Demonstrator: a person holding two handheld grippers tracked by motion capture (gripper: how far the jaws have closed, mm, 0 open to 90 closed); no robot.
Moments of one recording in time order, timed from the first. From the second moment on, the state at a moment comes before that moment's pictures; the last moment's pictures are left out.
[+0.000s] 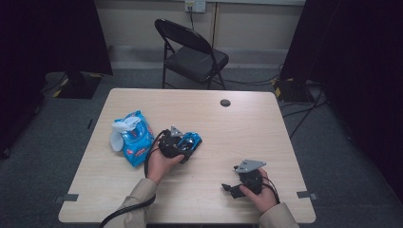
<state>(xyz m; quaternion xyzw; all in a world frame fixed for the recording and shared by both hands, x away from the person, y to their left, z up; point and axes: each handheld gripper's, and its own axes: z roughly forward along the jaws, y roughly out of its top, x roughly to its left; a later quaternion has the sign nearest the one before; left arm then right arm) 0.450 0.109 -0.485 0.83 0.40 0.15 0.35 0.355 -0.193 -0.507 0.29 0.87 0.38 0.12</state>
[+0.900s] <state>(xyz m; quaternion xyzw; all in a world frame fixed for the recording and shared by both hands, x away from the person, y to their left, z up) 0.467 0.090 -0.490 0.83 0.42 0.14 0.33 0.355 -0.193 -0.507 0.29 0.87 0.38 0.12</state>
